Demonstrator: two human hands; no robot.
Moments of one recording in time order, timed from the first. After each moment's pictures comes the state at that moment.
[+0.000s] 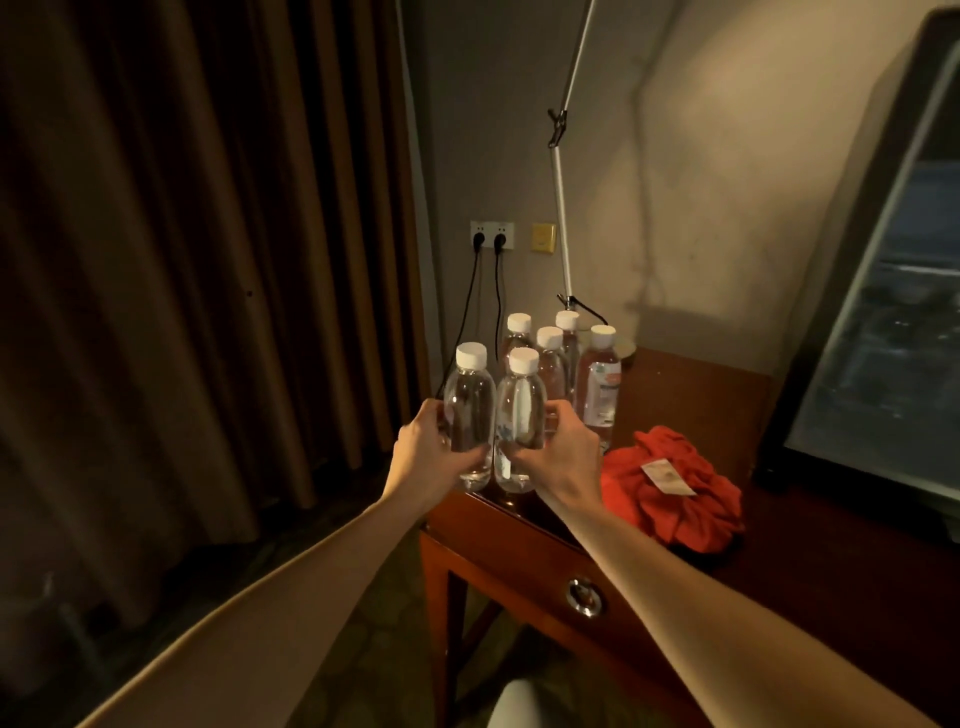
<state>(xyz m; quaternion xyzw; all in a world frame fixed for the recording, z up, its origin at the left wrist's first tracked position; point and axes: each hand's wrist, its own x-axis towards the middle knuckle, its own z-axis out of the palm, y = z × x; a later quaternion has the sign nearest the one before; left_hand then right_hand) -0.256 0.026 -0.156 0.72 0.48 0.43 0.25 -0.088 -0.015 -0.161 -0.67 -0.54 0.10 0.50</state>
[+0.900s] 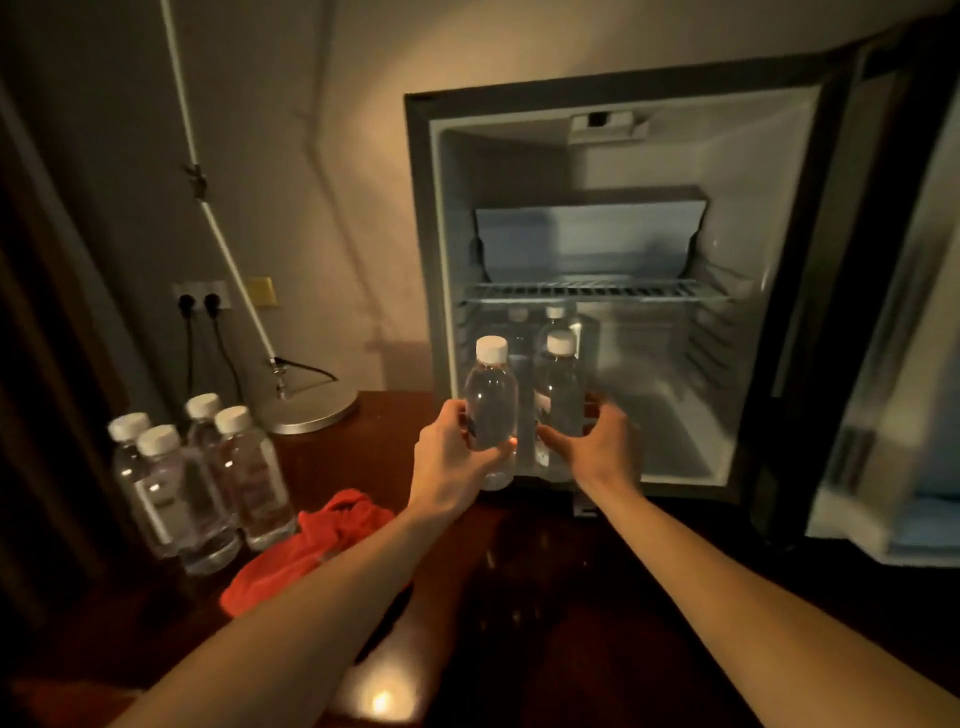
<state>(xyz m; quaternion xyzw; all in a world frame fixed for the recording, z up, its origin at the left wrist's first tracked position) 0.122 -0.071 -0.108 0.82 0.25 0.40 0.33 0.269 -0.181 -0.115 -0.76 -0.32 -0.06 0.56</state>
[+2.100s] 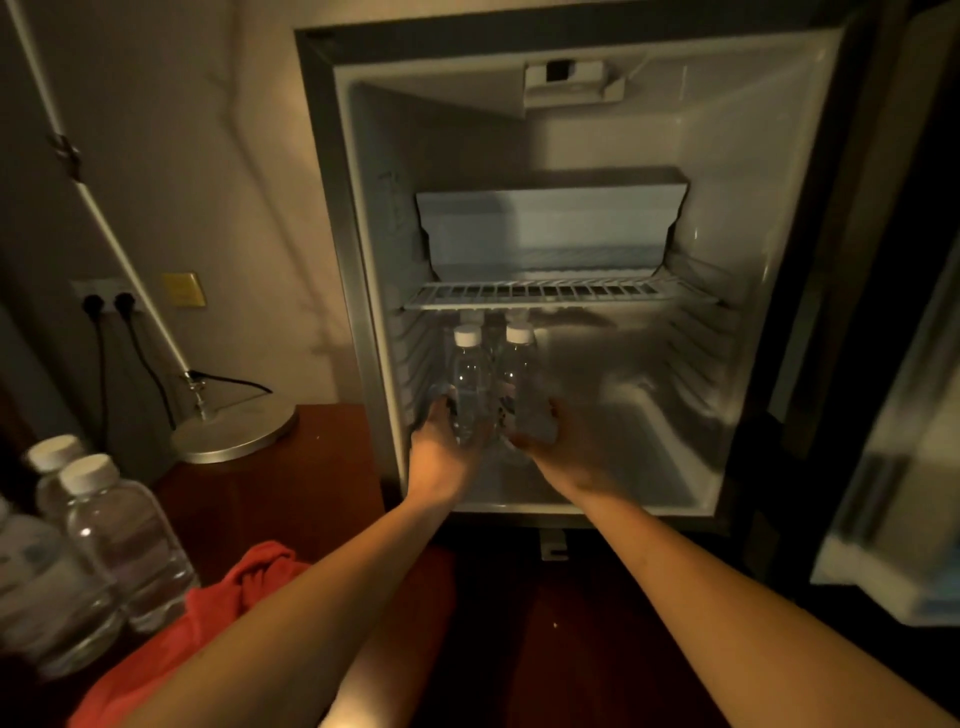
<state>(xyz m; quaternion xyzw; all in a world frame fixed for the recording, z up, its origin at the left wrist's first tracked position) 0.225 -0.031 -0.120 0.81 0.28 0.38 0.35 0.352 -0.130 -0.139 -0.69 -0.39 0.05 0.61</state>
